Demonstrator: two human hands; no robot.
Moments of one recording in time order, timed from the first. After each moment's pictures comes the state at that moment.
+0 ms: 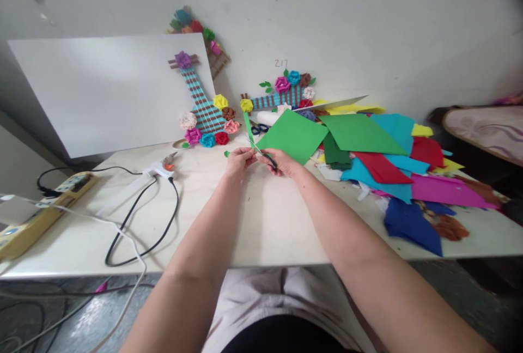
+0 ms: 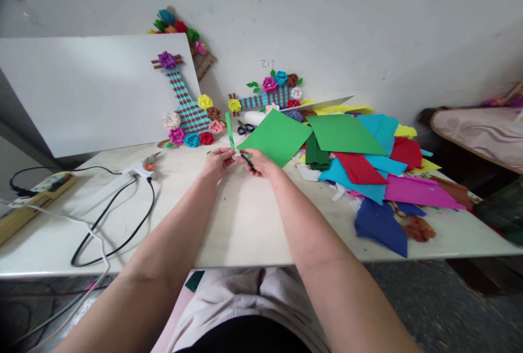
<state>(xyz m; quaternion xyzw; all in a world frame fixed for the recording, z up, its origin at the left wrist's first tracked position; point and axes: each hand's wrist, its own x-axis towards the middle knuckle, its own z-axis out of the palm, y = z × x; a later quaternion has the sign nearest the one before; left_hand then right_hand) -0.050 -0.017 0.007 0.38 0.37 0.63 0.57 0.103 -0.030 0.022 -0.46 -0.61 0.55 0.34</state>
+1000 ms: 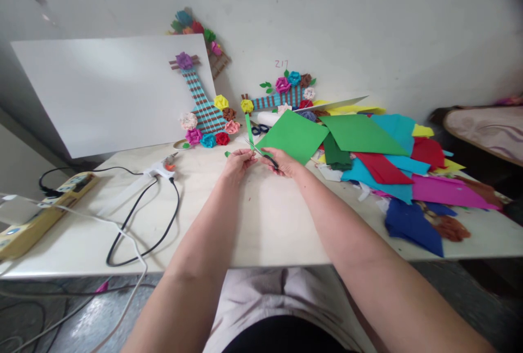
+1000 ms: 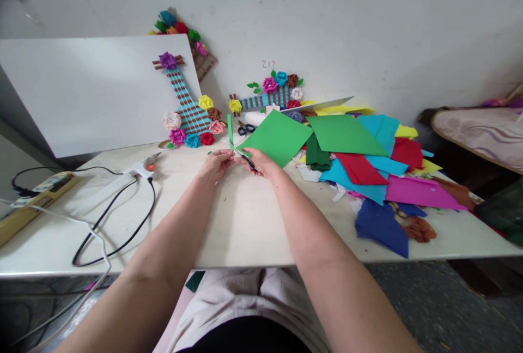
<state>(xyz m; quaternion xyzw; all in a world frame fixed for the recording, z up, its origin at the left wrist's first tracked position) -0.059 -0.016 0.006 0.37 0.35 0.60 0.61 0.104 -0.026 0.019 -0.46 -0.62 0.55 0.33</state>
